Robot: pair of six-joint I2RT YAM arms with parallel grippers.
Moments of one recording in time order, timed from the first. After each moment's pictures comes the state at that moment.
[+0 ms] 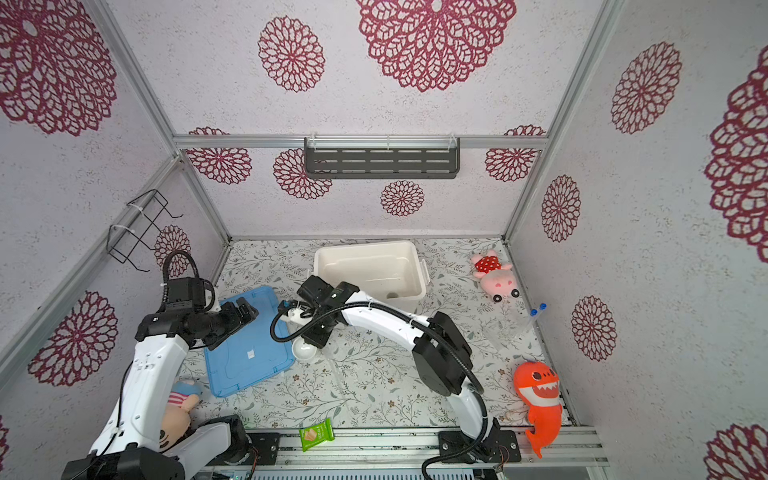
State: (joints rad) left arm 0.18 1.09 1.01 -0.96 0.23 -0.46; right arm 1.00 2.03 1.84 -0.84 -0.30 -0.19
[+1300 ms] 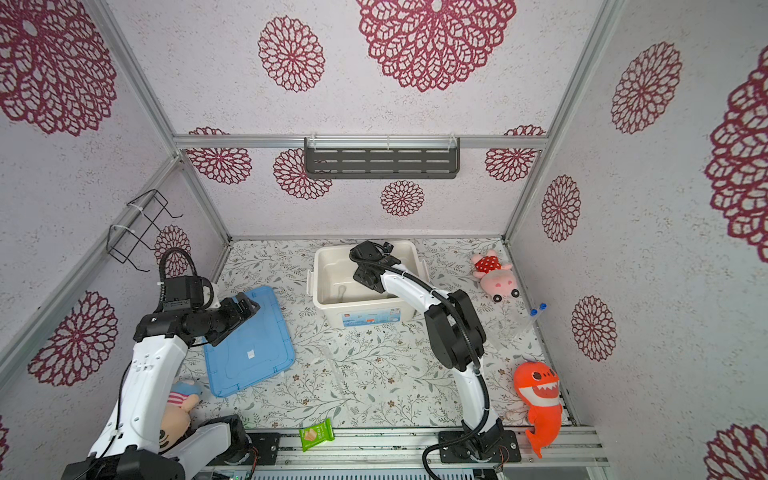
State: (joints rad) left arm 0.18 1.09 1.03 -0.93 0.29 -0.51; right arm 0.66 2.12 1.77 -0.60 0.23 1.04
